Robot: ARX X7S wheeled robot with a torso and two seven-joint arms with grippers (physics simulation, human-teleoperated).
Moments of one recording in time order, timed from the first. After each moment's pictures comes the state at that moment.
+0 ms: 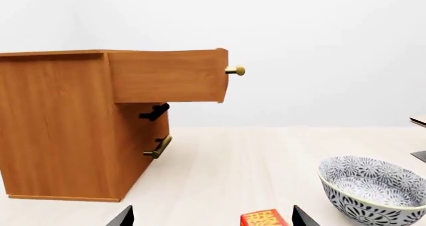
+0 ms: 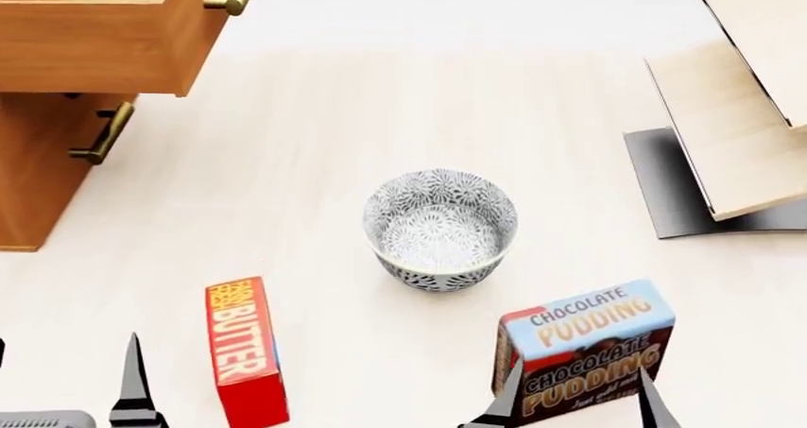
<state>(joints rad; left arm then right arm) 0.00 -0.22 0.16 0.45 -0.16 -0.29 -0.33 0.02 0.20 -0.16 -0.36 0.12 0.29 0.33</state>
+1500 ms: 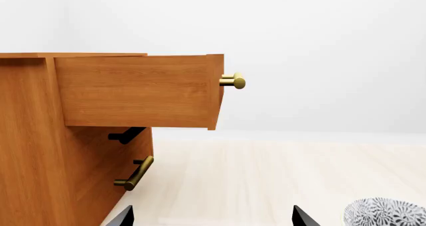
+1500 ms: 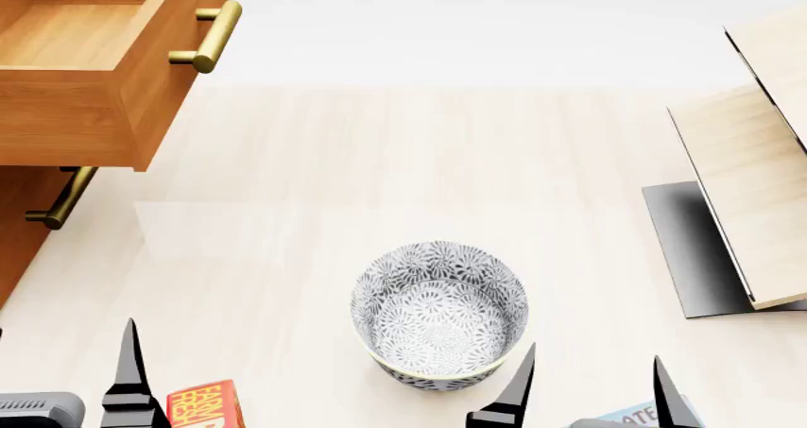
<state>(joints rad) -0.04 -0.26 0.17 0.50 -0.24 -0.36 -0.36 0.04 0.23 -0.17 -0.41 0.14 0.34 0.38</state>
